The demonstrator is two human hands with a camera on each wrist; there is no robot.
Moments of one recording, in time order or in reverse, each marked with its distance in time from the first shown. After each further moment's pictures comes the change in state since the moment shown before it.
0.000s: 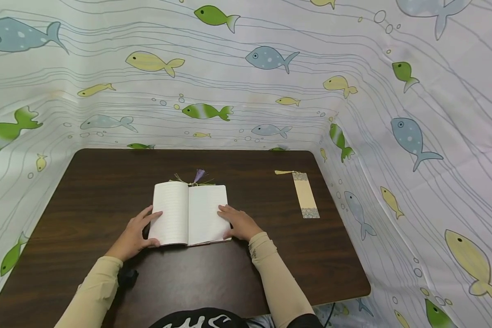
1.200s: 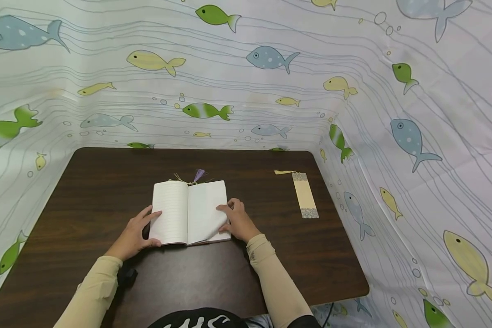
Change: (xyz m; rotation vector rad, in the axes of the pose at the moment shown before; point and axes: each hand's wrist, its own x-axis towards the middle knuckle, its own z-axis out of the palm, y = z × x) left_hand -0.001 -0.001 0.002 -0.011 -0.002 -0.015; right_hand 0.003 -0.006 0.007 0.099 0.255 0.037
